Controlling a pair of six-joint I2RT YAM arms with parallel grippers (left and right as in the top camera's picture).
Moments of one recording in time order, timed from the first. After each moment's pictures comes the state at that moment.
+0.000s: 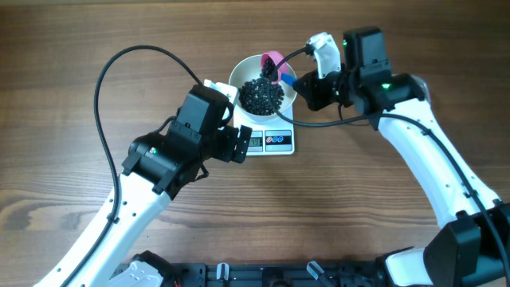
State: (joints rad) left arm -0.54 1.24 1.15 -0.85 -0.11 -0.17; right arm 0.30 1.60 1.32 -0.59 -0.41 -0.04
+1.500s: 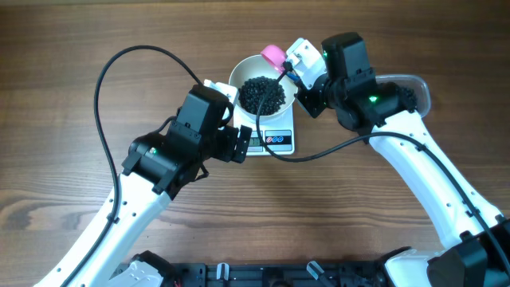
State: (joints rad) left arm -0.54 1.24 1.15 -0.85 -0.11 -0.17; right arm 0.41 1.55 1.32 -0.58 -0.11 -0.40
